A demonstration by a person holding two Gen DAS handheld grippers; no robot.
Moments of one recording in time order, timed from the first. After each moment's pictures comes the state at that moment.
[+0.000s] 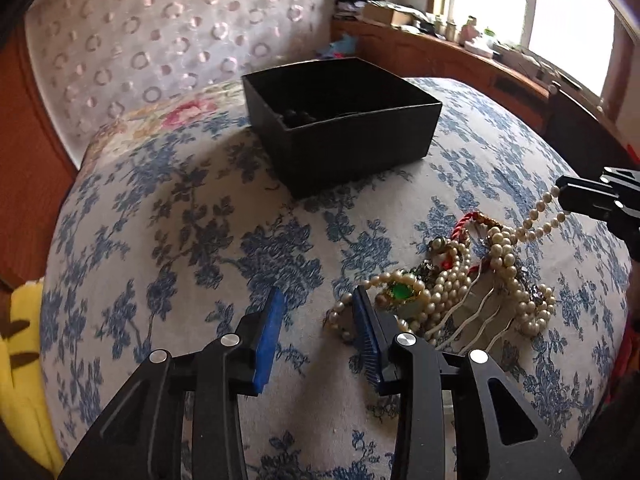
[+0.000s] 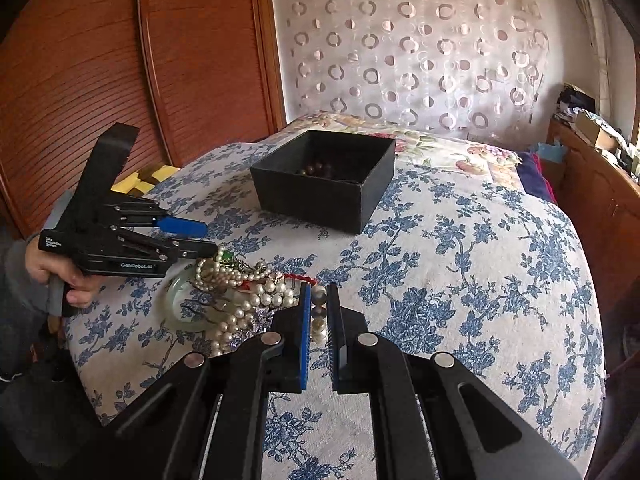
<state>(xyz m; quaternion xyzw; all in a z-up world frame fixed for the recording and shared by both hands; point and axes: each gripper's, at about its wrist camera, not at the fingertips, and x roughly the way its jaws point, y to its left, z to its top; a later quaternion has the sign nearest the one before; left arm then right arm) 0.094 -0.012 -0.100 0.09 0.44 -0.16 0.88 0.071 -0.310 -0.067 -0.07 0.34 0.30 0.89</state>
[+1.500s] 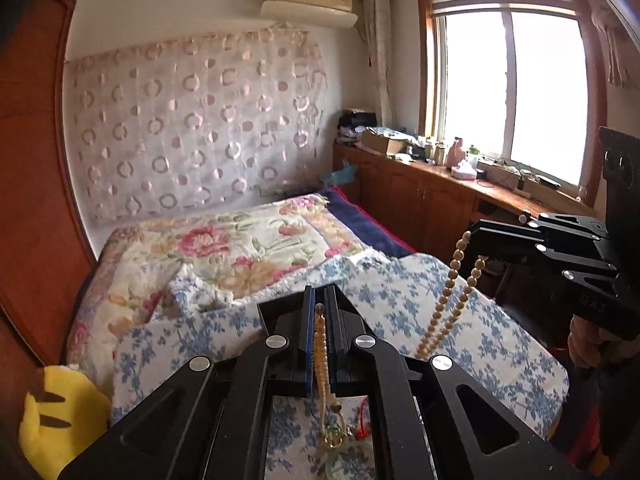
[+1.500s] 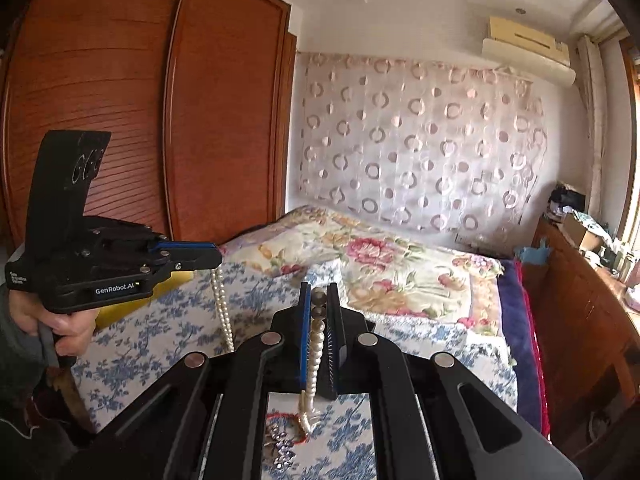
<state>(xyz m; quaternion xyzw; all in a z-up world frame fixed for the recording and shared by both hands) 0.069 -0.026 0.088 0.04 0.24 -0.17 0.96 0.080 -0.294 0.096 -0.10 0.18 0.31 0.93</state>
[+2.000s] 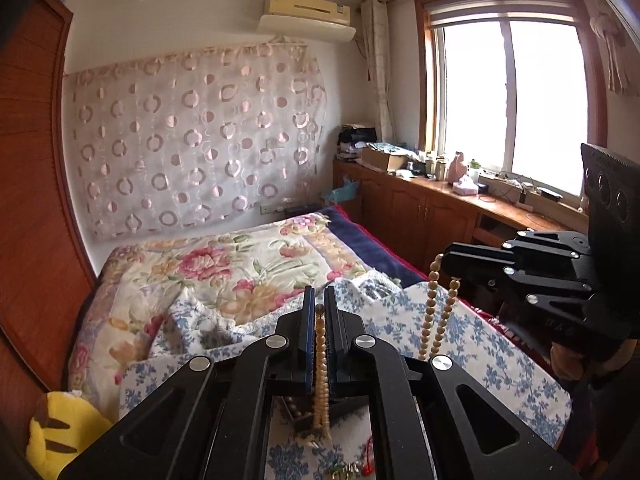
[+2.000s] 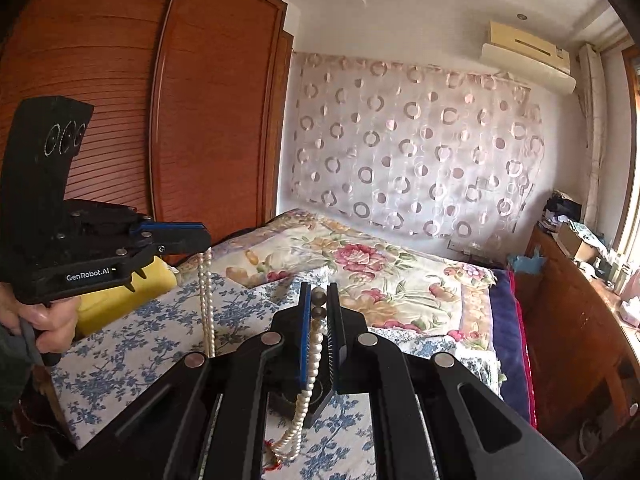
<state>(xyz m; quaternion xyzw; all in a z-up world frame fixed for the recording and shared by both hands) 0.101 -0.031 0.114 0.04 0.21 -0.17 0.96 0.122 -0.284 0.108 -0.11 0.18 0.30 0.93</state>
